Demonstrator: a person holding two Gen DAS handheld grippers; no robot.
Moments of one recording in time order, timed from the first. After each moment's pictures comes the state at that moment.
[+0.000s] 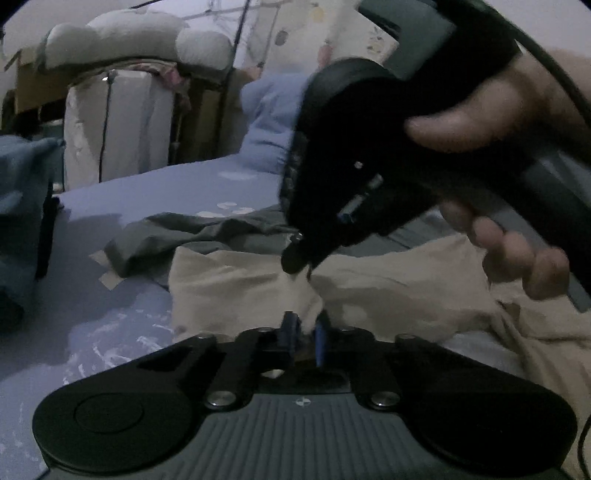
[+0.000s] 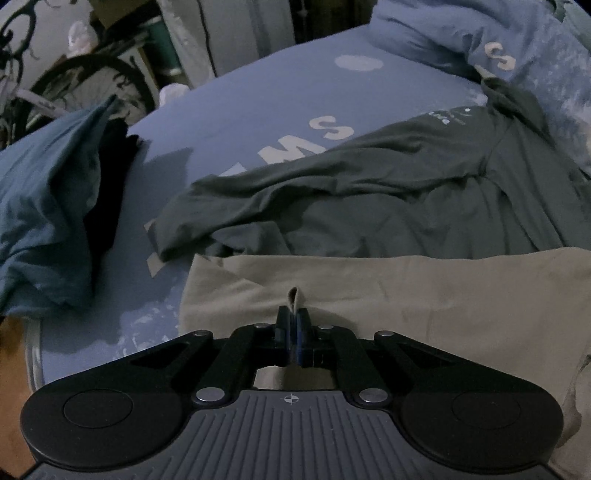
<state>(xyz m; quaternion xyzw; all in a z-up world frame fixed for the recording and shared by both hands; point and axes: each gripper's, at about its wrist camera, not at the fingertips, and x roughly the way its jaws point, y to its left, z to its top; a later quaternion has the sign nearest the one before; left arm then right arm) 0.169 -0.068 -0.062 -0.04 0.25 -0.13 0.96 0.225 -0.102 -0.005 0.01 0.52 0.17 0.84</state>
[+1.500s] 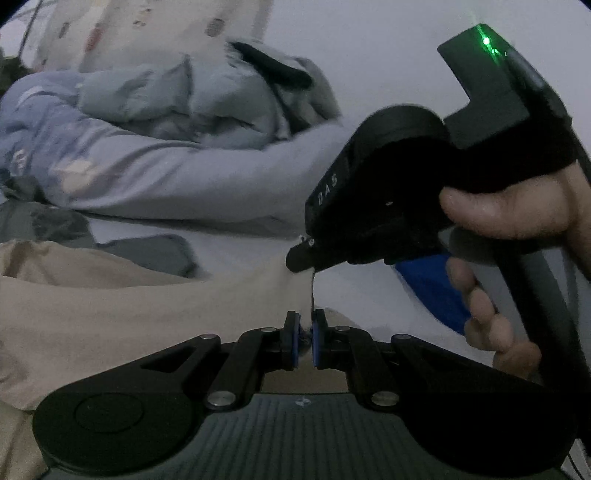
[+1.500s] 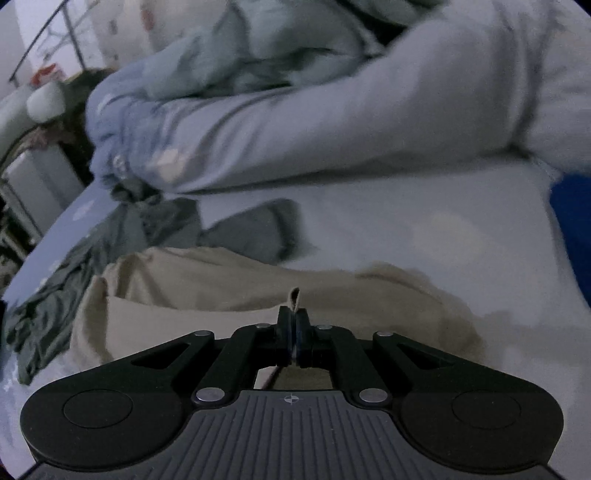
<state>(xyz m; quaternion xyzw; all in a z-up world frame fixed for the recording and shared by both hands) 0.111 -0.531 -0.040 -0.02 0.26 -0.36 0.89 0.069 -0.667 0.036 0.17 0.41 -0.06 0.89</state>
